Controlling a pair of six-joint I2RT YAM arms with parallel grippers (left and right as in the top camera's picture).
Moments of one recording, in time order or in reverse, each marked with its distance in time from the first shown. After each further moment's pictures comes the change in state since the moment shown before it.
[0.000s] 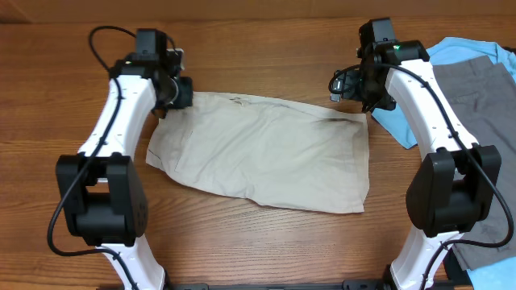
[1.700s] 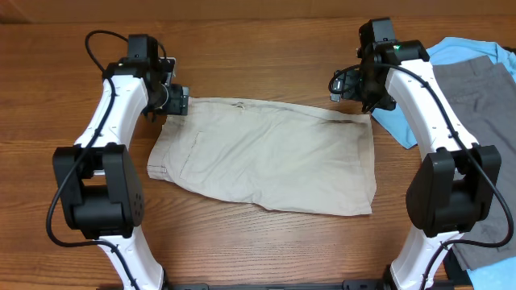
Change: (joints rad) left arm 0.079 0.053 -0.006 0.022 -0.045 0.132; right arm 0.000 0.000 0.000 0.000 0.000 0.000
